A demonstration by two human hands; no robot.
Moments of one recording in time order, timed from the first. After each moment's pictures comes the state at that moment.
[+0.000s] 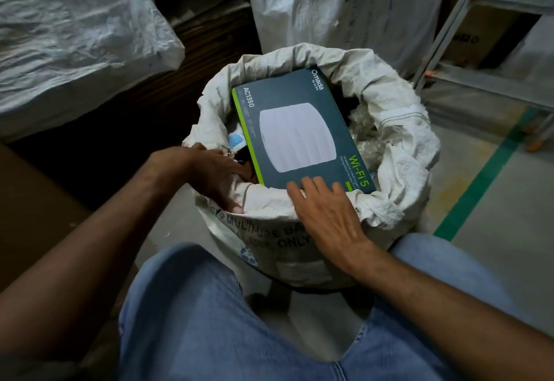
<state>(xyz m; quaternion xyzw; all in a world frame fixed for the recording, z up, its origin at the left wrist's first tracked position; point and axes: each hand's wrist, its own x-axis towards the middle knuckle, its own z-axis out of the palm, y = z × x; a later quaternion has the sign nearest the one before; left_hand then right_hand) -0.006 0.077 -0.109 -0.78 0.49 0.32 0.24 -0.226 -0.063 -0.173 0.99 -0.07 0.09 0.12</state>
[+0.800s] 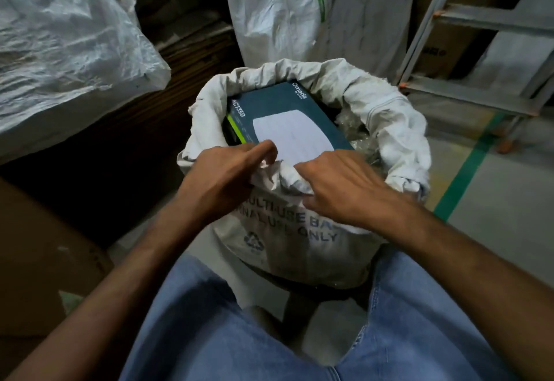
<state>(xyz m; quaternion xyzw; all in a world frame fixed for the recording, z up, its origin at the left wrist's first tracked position) -0.095 0.070 -0.071 -0.80 0.58 -0.08 -0.14 -0.236 -0.103 -0.054 1.00 -0.03 0.06 0.04</state>
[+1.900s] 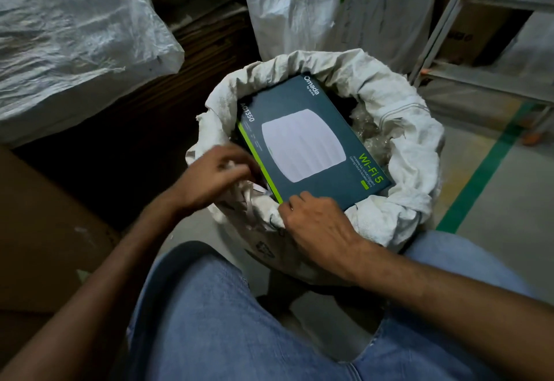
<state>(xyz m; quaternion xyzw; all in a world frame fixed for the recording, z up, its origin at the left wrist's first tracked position) -0.055 0.107 -0.115 -0.84 0.45 0.13 -0.26 -0.236 -0.041 -0.164 0.99 0.03 0.08 0.10</state>
